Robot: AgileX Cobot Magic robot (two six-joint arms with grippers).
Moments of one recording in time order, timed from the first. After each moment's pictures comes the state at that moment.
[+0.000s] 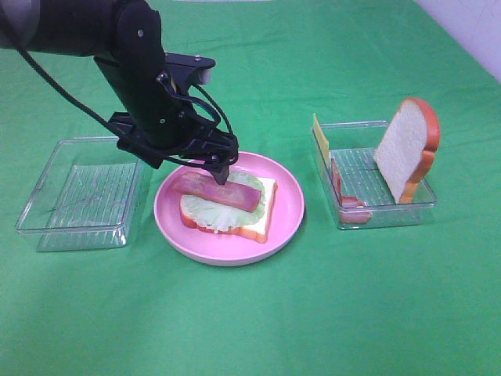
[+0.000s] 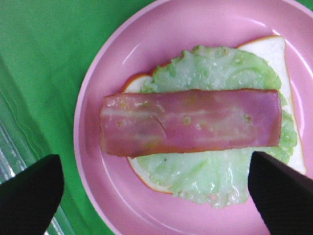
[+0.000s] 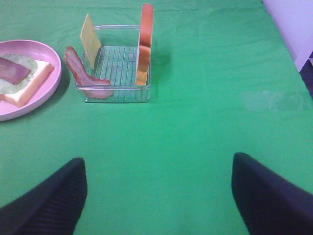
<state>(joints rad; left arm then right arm) -0.55 2.06 -1.49 -0.04 0.71 -0.17 -0.02 0.00 -0.50 0.10 1.07 -0.11</state>
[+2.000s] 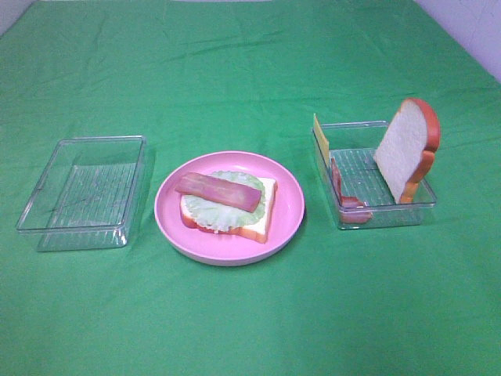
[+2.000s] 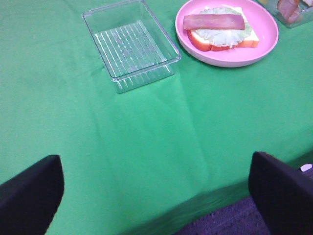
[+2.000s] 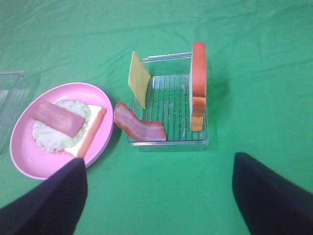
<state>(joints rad) -0.55 0.05 -0.59 0.11 1.22 -0.17 -0.02 0.69 -0.70 0.38 0.73 -0.21</state>
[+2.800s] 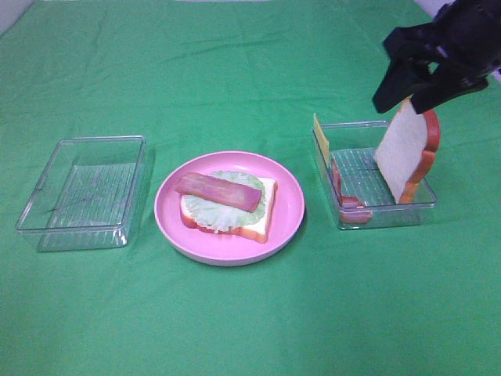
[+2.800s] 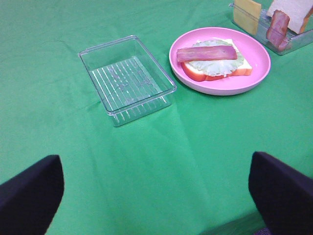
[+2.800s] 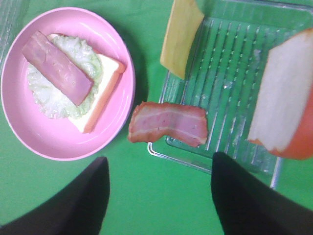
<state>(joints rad) -0.55 -0.01 -0.50 0.11 1.06 -0.13 0.13 1.67 -1.31 0.41 0.94 -0.32</state>
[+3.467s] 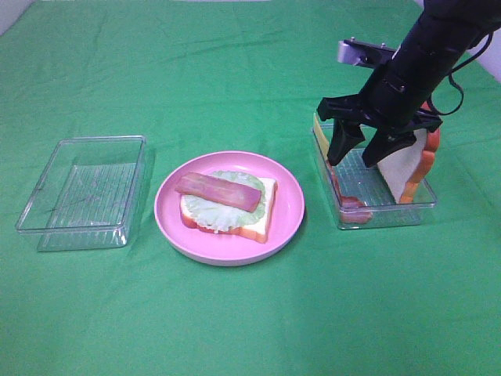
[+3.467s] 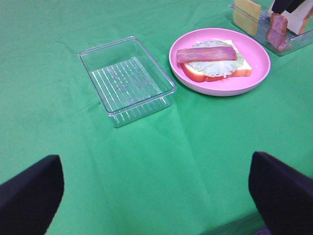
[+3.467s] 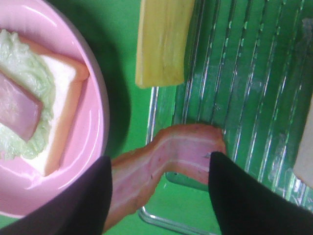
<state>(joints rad) -0.55 -0.01 -0.50 0.11 1.06 -0.13 0.23 2.00 -1.41 0.34 0.86 -0.13</state>
